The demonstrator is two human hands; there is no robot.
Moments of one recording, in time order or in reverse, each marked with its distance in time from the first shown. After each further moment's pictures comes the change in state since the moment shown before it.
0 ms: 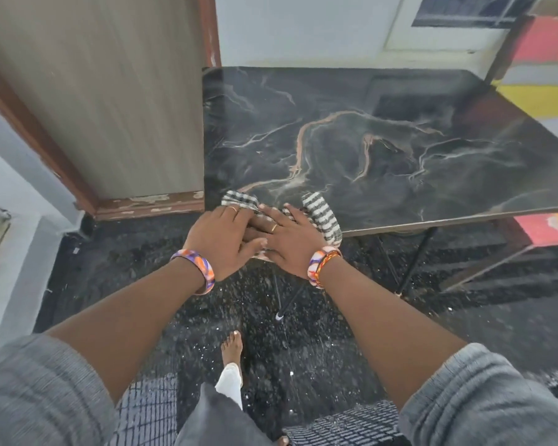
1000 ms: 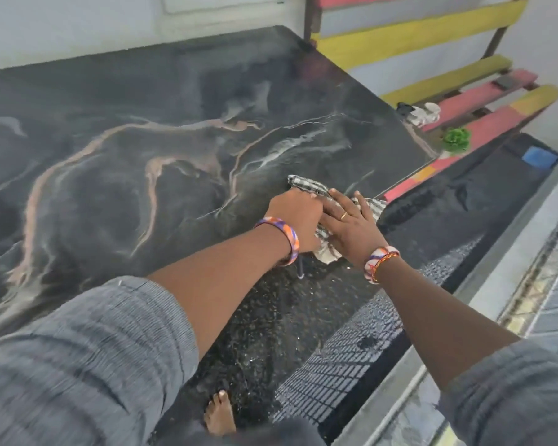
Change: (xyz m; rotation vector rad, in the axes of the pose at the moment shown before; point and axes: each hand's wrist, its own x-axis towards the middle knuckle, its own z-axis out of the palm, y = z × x) left_hand 0.272 0.358 0.014 -0.025 -0.185 0.544; right_hand -0.251 0.327 0.048 -0.232 0.211 0.613
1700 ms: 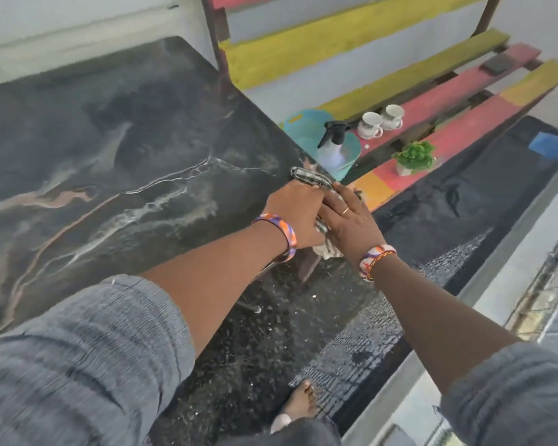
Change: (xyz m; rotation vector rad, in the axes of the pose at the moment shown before) left_hand 0.279 0.145 0.000 -0.067 0.008 0.013; right_hand -0.003 0.292 0.082 0.141 0.164 0.090
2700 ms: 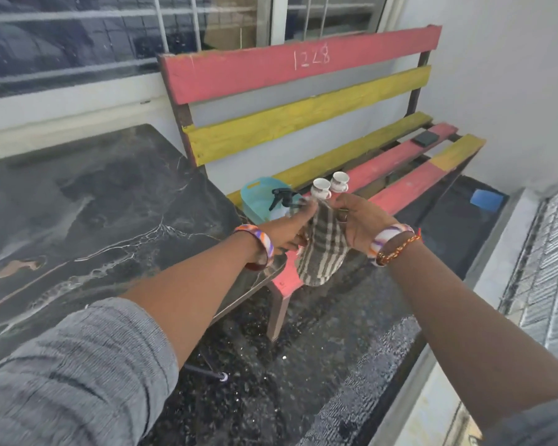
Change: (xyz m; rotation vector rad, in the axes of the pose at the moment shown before) left_hand 0.053 0.066 -0.046 -1.104 -0.450 -0.316; right_hand 0.043 0.075 -0.153 1.651 -0.102 1.125
